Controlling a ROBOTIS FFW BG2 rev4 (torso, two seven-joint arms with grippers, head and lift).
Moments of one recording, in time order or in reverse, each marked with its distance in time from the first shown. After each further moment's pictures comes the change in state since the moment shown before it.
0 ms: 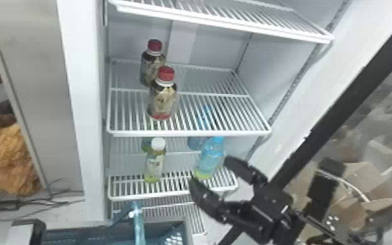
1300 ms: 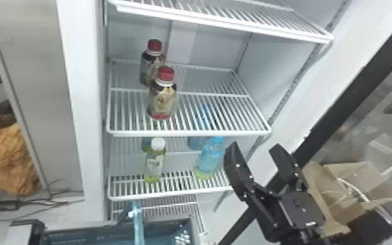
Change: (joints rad) left arm 0.003 -0.002 0.006 0.000 -0.002 -0.002 0.001; right arm 0.176 0.033 0.164 0.049 -0.032 -0.567 -0.459
